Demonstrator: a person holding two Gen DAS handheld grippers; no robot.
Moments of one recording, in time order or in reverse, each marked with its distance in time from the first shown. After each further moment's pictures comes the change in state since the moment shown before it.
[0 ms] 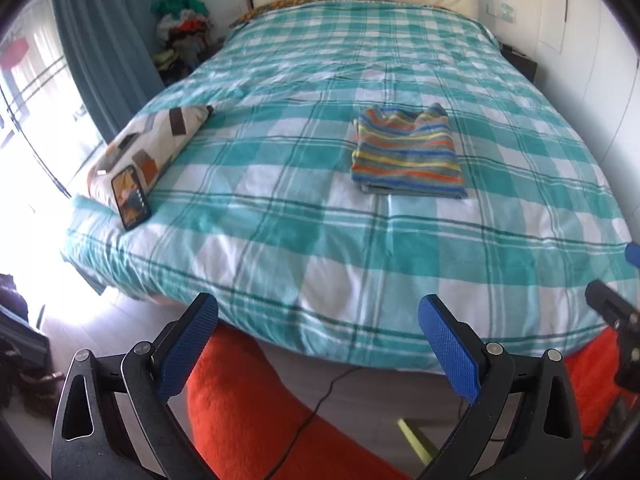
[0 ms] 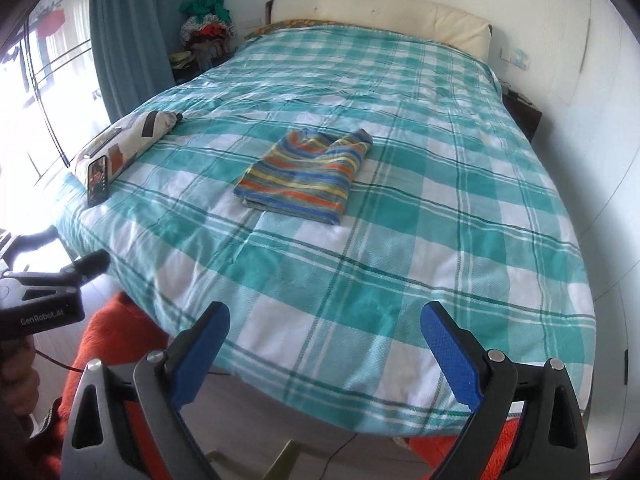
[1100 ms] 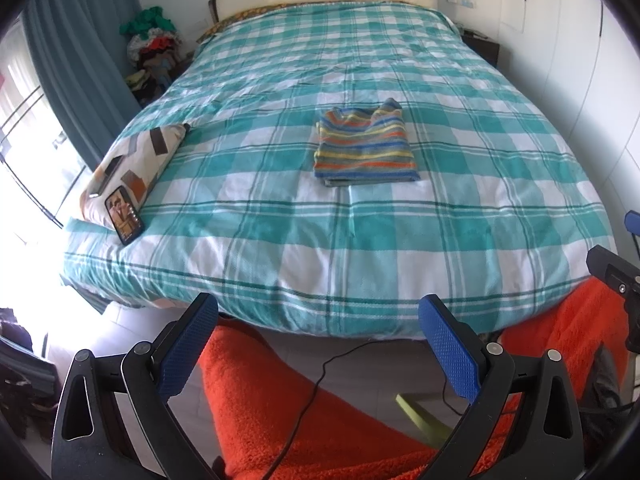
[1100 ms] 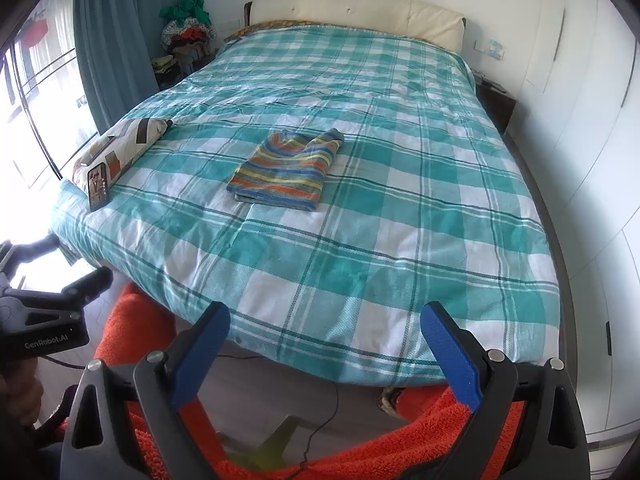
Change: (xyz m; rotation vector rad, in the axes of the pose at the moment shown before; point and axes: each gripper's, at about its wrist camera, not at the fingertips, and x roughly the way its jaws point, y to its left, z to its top) left arm -0.056 -0.023 -0.014 0.131 -0.003 -0.051; right arm -0.075 -0.013 -0.013 0.052 0.021 -0.071
